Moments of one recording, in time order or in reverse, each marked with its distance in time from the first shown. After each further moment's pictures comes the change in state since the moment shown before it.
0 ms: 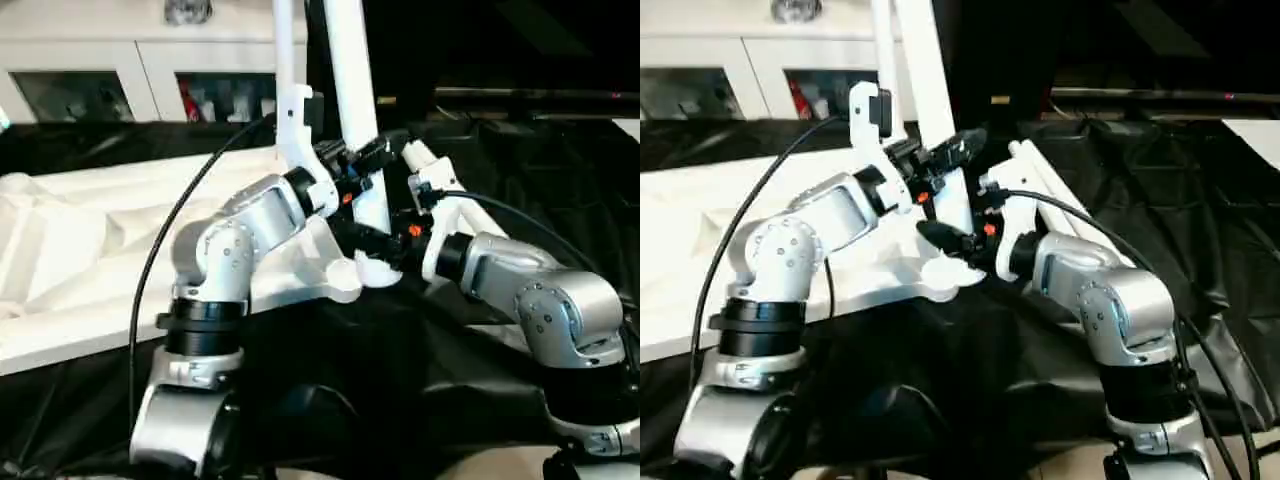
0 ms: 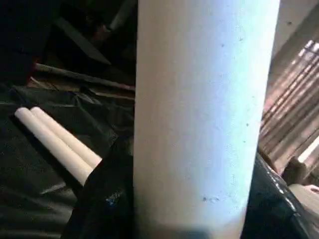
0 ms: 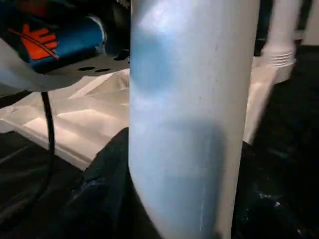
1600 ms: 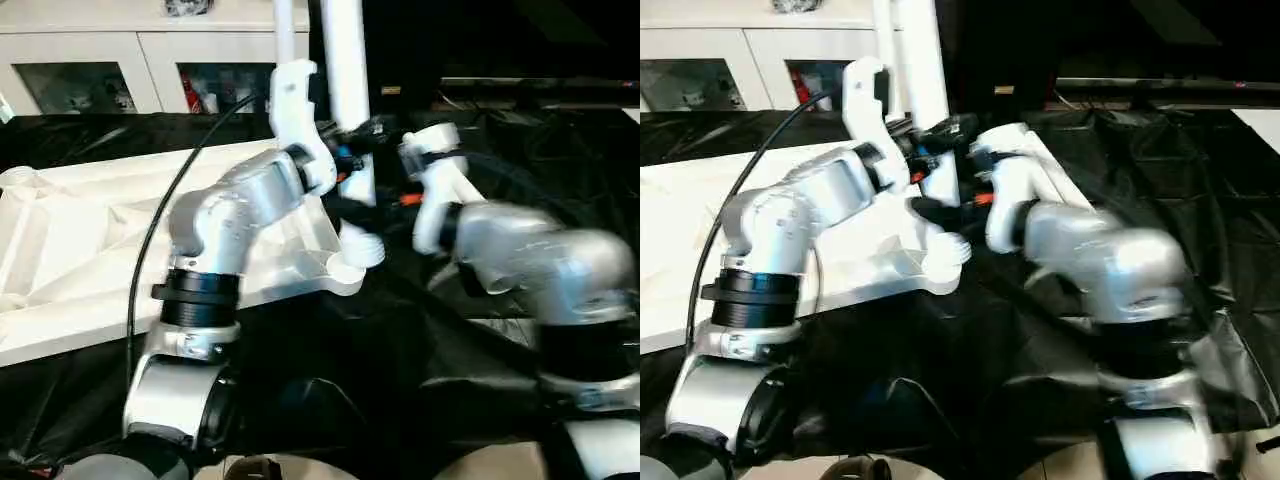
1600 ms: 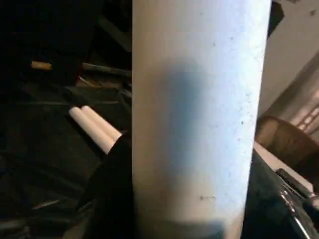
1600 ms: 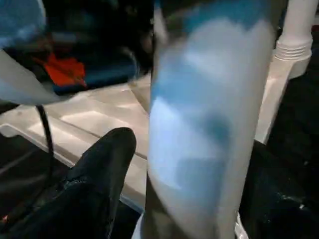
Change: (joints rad) left arm -0.098 0.057 -0.027 0.065 0.074 0.012 0.071; right arm -0.153 0.023 0.011 0.105 0.027 0.094 -0.061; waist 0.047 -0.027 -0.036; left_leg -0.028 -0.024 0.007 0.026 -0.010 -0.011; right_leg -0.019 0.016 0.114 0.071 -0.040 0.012
